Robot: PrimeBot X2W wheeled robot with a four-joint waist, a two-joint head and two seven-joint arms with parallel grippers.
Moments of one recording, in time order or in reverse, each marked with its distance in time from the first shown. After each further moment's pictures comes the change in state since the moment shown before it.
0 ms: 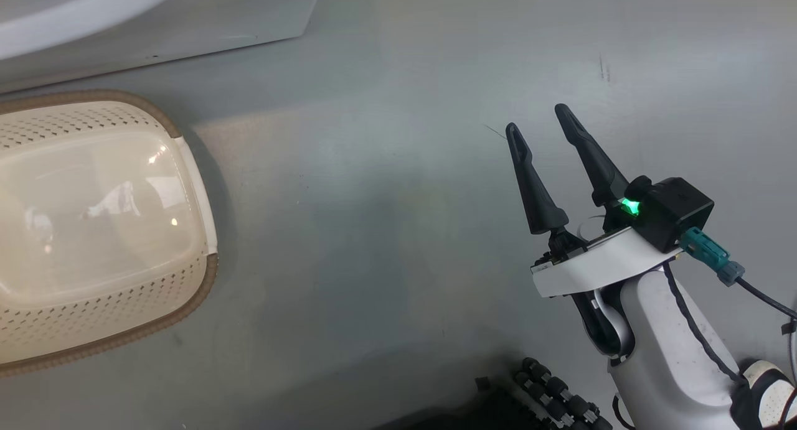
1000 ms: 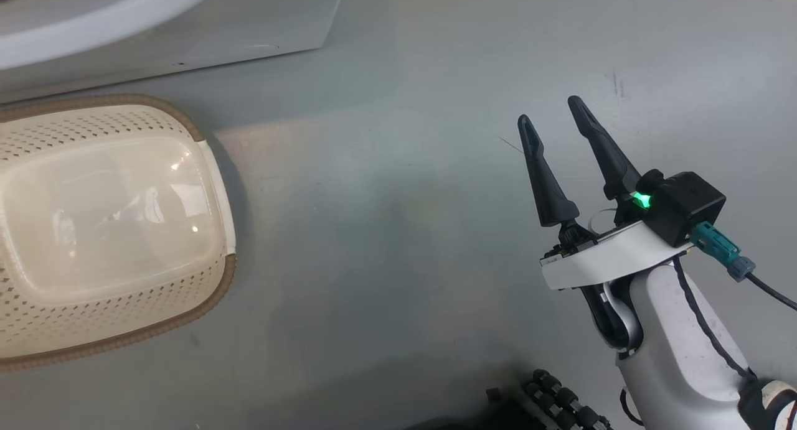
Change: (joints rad) left arm -0.030 -0.053 0.023 0.123 -0.032 0.004 -0.058; right arm -0.009 -0.008 -0.021 0.001 -0.014 0.000 -0.001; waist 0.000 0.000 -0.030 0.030
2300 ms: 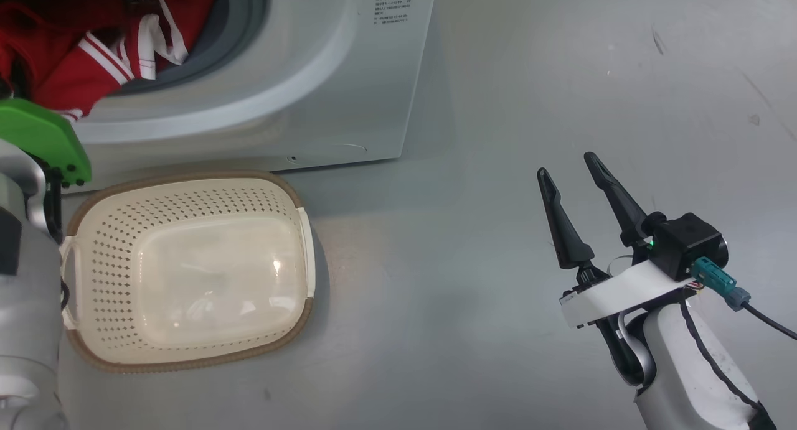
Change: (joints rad) left arm 0.338 -0.150 0.023 0.140 -0.097 -0.098 -0.415; right arm 0.094 -0.035 -0.031 0.063 -0.024 0.000 0.000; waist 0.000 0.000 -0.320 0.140
